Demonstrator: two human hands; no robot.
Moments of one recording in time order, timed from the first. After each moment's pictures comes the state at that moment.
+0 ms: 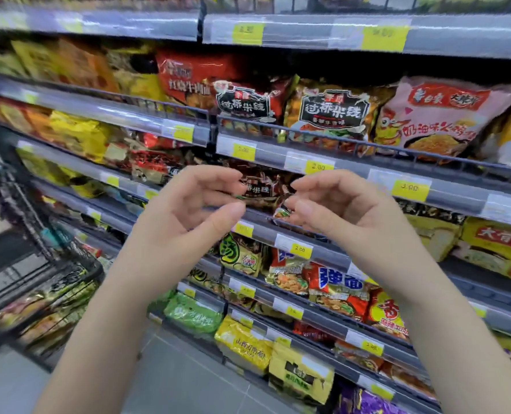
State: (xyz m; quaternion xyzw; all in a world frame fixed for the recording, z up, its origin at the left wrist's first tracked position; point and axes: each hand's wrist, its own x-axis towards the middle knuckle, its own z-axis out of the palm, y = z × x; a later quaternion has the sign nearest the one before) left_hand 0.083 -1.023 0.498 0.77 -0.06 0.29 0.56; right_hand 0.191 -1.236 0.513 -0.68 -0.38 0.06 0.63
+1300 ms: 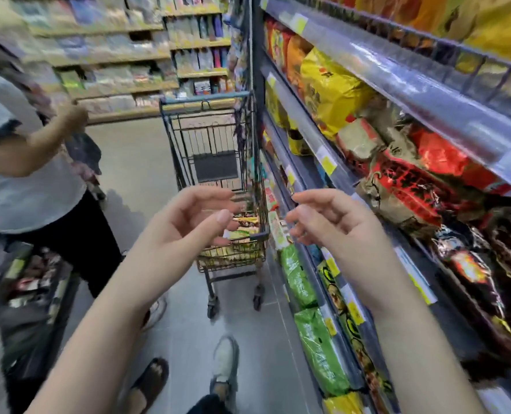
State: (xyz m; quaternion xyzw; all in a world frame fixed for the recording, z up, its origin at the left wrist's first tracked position) left_hand 0.060 -0.730 0.404 0.64 0.37 0.43 0.51; right_hand 0.289 -0.784 0.406 -0.50 -0.47 0.45 0.57
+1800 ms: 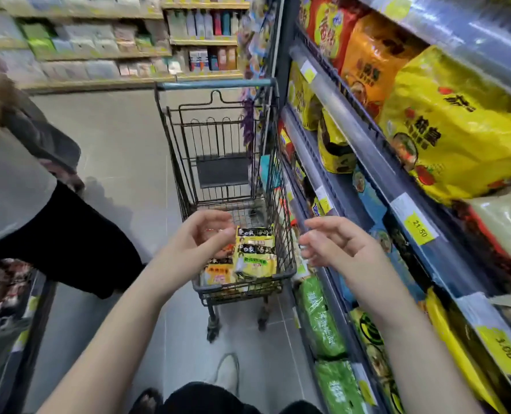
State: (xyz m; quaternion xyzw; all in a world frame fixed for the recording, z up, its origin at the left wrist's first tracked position) left_hand 0.005 -0.453 0.289 0.56 0.47 0.36 0.58; right_hand 0.250 -0.547 0.340 -0.57 -0.42 0.49 0.51
